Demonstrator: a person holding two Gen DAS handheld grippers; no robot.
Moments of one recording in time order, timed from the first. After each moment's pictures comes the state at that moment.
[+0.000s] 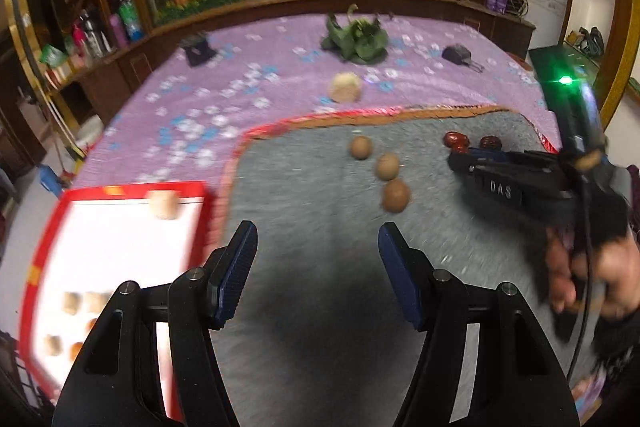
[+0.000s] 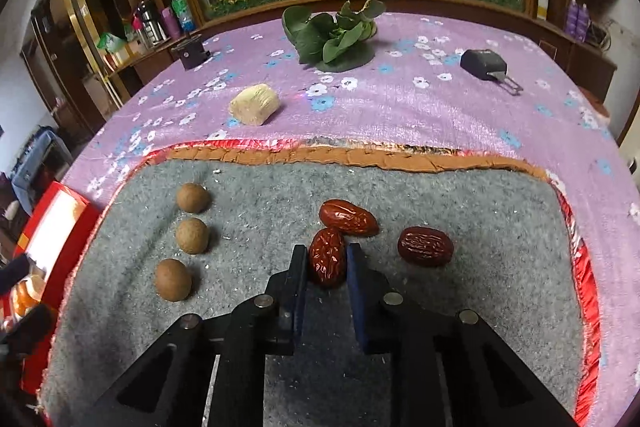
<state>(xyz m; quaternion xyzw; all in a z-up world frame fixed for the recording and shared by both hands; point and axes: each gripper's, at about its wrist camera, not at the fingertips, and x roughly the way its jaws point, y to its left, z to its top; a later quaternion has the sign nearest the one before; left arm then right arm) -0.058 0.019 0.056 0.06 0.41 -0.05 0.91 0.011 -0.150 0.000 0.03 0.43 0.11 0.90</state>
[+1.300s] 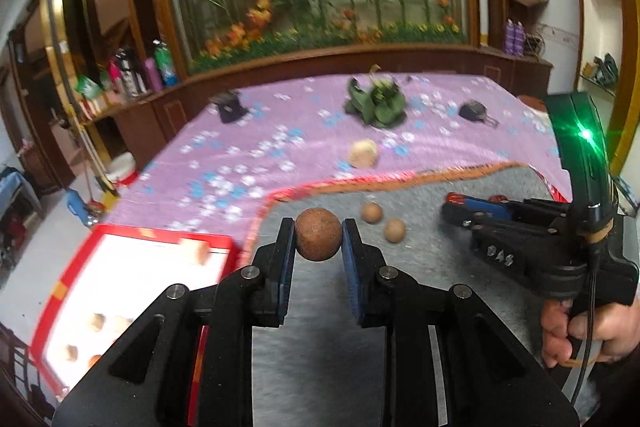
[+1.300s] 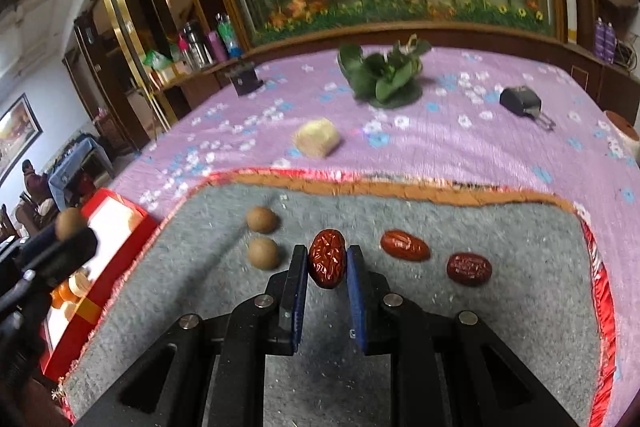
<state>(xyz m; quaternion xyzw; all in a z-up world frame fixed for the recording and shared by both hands) -0.087 0.020 0.091 0.07 0.29 0.01 0.95 -0.012 -0.137 0.023 0.05 0.36 0.19 0.91</state>
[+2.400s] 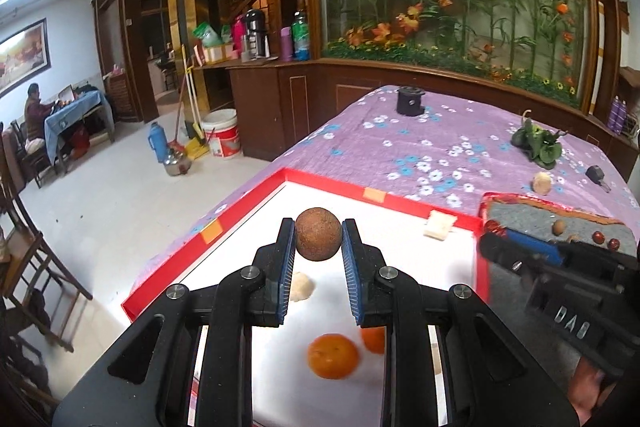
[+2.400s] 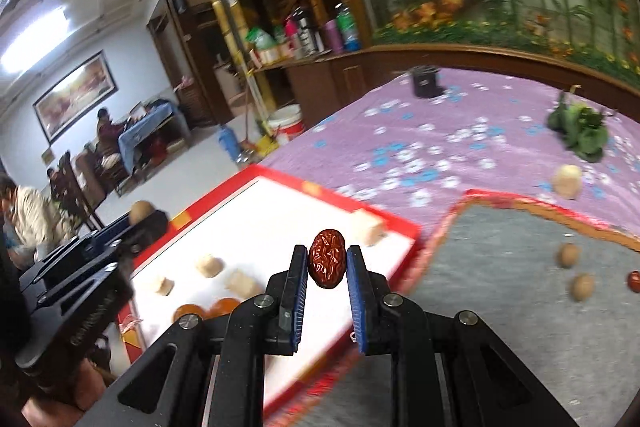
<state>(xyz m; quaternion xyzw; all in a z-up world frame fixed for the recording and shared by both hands) -0.141 0.227 0.081 -0.04 0.28 0.19 0.94 -0.073 0.091 0.048 0.00 0.34 0.34 0.88</state>
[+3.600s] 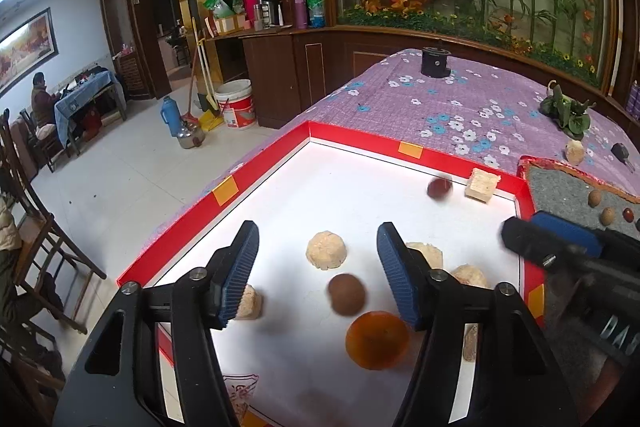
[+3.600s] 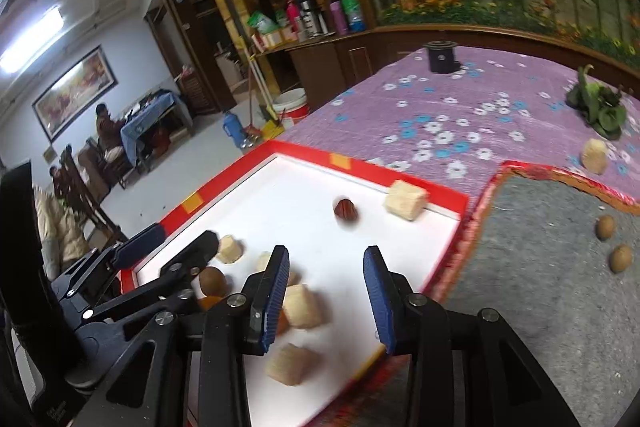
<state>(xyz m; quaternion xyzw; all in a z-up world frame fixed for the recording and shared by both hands) -0.133 0.245 0.049 -0.03 0.33 0.21 0.92 -0.076 0.111 0.031 0.01 0.37 0.34 0.87</state>
